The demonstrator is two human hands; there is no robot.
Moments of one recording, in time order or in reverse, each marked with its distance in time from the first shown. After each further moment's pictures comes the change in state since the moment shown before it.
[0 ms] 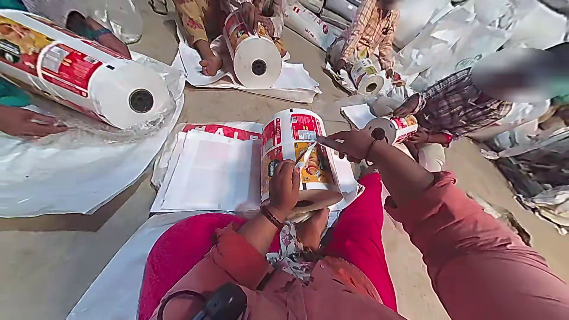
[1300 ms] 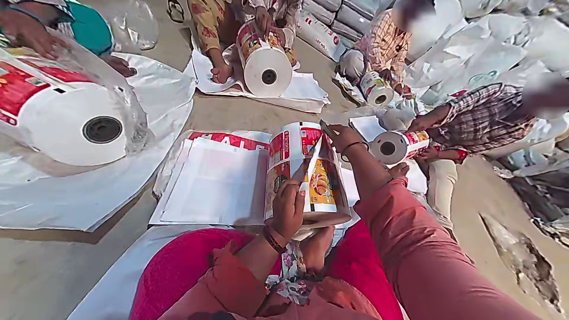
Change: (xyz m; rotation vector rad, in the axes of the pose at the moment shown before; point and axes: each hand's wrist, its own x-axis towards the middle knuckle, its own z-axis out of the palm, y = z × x) left_hand -0.003 -0.006 -0.001 -0.139 0.115 0.036; right_hand 0.108 -0.019 0.003 0.032 0.372 0.008
